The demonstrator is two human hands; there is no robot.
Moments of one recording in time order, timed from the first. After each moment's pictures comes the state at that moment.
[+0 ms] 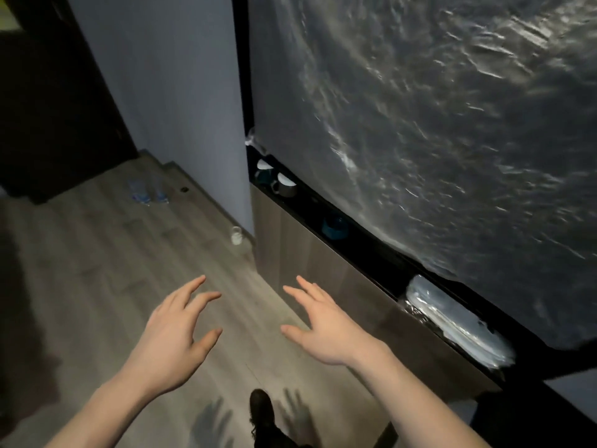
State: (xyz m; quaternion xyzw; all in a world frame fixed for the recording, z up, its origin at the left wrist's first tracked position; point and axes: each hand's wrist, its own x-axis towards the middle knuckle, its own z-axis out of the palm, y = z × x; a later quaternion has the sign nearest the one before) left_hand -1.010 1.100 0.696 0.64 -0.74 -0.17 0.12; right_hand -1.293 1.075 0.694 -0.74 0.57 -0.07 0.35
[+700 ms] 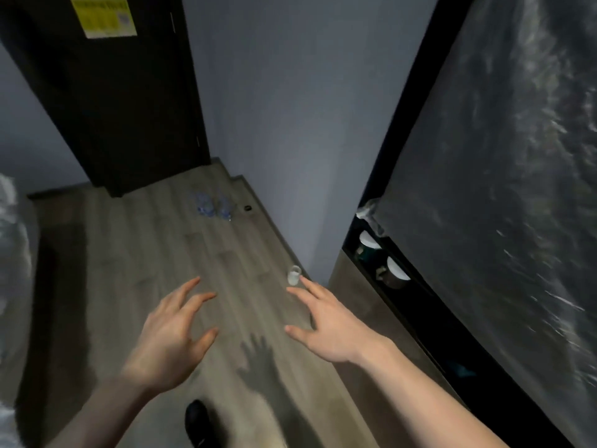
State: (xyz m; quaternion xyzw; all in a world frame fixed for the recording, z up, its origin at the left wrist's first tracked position) left_hand -0.778 0.837 0.717 0.75 -0.61 -0.21 0.12; right_hand -1.042 0.737 0.707 -0.84 0.46 0.00 0.30
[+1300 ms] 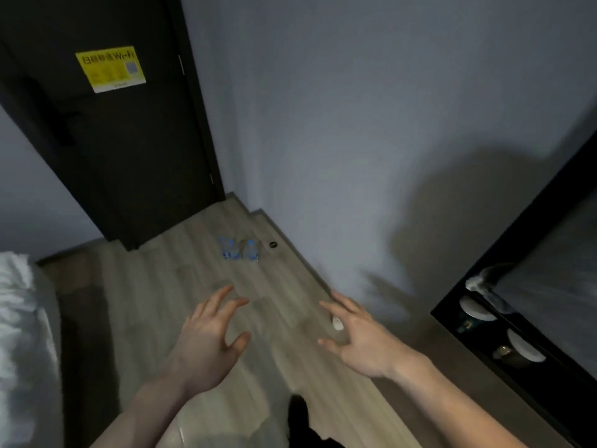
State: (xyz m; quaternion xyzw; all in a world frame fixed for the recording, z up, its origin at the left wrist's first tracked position) left_hand -0.527 0.617 0.722 0.69 -0.69 -0.19 0.11; right_hand -0.816 0.550 0.698 -0.80 0.52 -0.02 0.31
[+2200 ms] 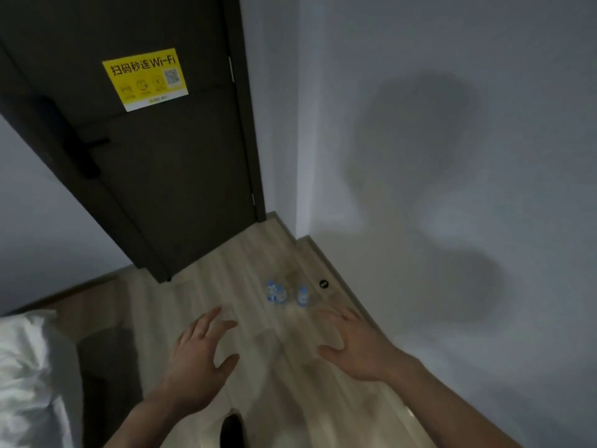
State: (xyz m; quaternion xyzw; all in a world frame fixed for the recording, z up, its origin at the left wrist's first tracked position) left_hand -0.182 0.253 0.656 0.75 -0.62 -0.23 0.08; right_hand -0.478 0.151 0.661 -0.80 0.49 0.03 0.34
